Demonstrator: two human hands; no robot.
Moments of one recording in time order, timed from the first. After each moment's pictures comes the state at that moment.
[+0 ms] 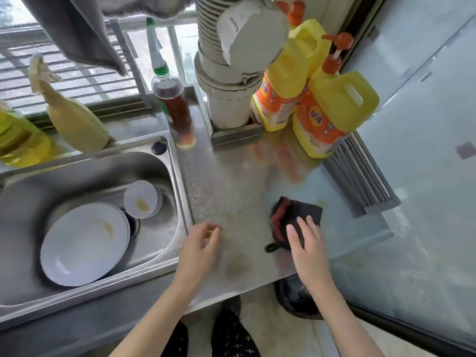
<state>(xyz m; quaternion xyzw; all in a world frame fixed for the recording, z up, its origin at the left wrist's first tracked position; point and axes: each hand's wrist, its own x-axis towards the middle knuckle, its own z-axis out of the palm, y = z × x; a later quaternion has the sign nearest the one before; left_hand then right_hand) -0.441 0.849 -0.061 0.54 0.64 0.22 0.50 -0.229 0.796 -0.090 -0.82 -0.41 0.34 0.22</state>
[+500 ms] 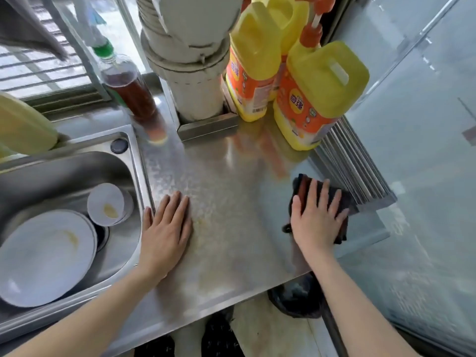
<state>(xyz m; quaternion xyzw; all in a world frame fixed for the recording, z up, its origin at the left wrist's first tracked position) -0.445 0.902 -0.153 0.79 0.60 -0.01 0.13 -0.152 0.857 -0.151 -0.89 -0.44 0.11 0.00</state>
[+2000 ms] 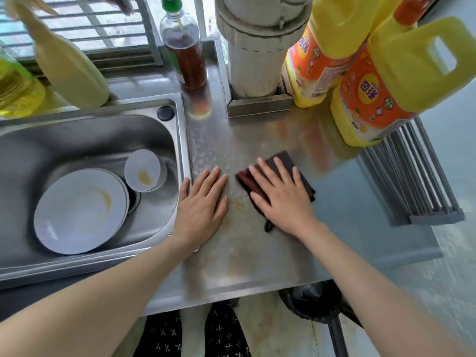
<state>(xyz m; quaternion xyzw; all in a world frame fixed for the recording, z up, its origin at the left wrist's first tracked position) -0.448 0.902 -0.154 0.78 0.61 0.06 0.12 -0.244 0.910 -0.149 -0.61 -0.78 0.13 -0.02</state>
